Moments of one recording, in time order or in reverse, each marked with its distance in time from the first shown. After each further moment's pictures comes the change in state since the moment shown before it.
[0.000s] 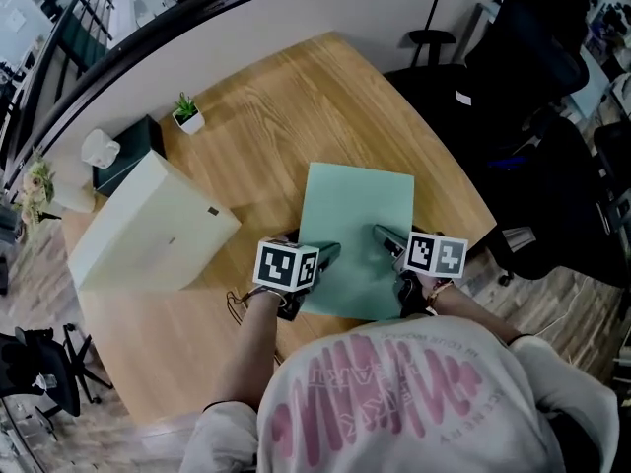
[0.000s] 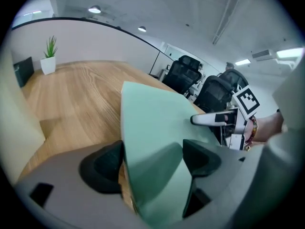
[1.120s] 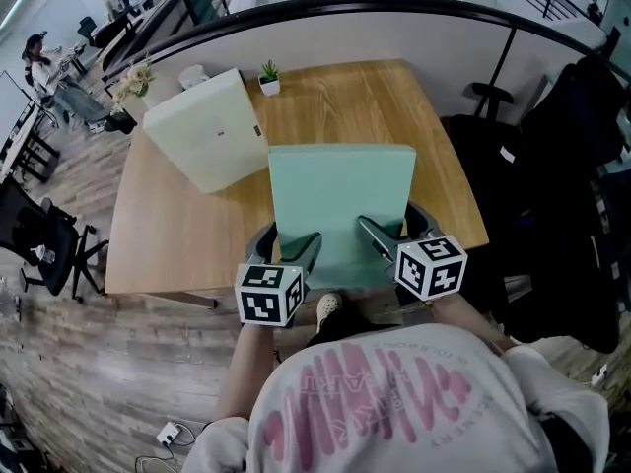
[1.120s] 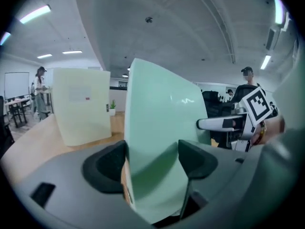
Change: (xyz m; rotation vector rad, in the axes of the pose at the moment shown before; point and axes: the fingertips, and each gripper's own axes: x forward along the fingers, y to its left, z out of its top) left arm -0.170 -0.147 -0.053 -0.096 -0.554 0.550; right arm -0.168 0.097 -0.005 -0.627 -0.222 0.488
